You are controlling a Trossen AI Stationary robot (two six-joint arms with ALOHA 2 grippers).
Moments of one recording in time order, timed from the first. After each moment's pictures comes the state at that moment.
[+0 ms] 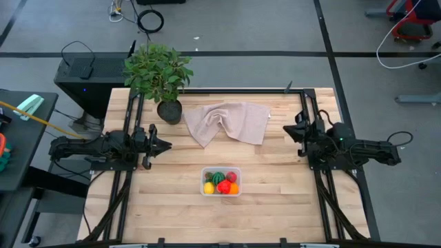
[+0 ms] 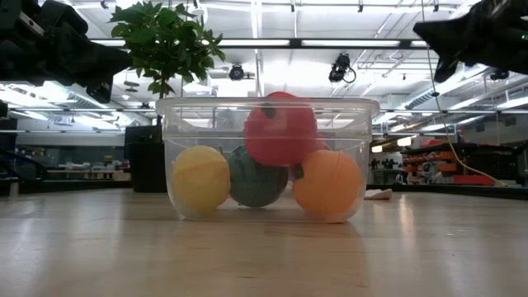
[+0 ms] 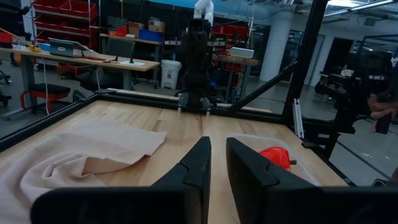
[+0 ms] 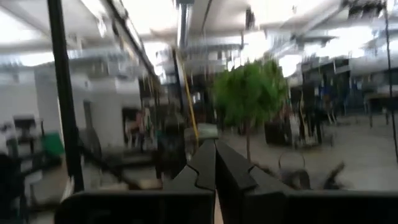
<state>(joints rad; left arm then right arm) -0.04 0.01 0.01 0.08 -0.06 -0.17 -0.14 0.00 0.01 0.36 0.00 0.11</state>
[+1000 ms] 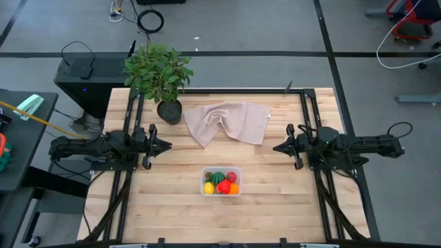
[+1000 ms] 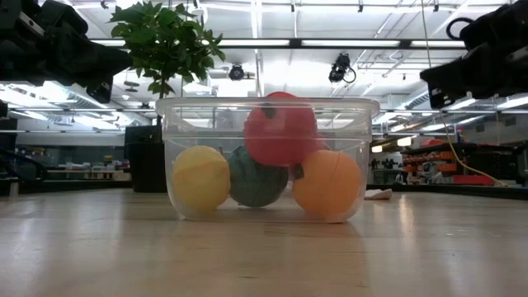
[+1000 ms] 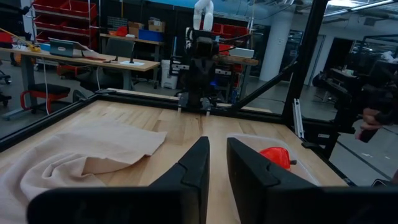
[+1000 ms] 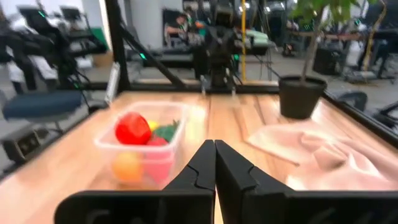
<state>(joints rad) -0.04 0.01 0.01 0.08 -0.06 -0.17 -0.03 0.10 0.01 0.05 -0.13 -0.01</state>
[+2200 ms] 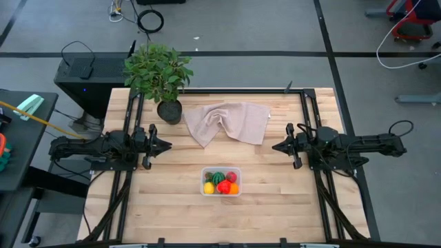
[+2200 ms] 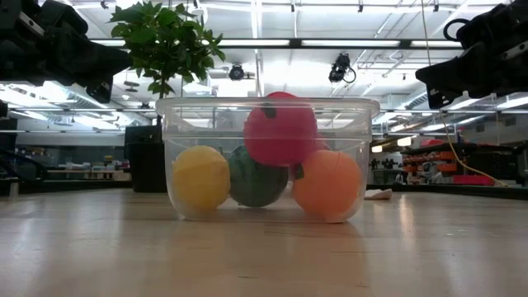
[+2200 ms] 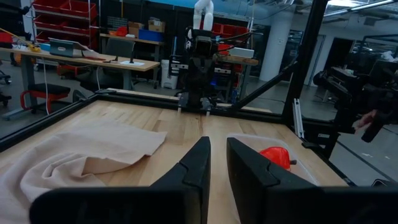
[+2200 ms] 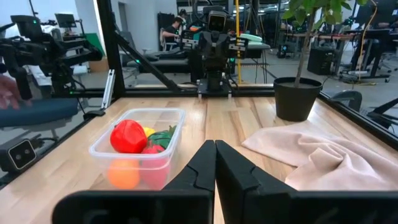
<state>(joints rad) -0.04 0.01 0.01 0.08 -0.06 -0.17 -0.03 0.16 0.01 0.10 -0.11 0.02</state>
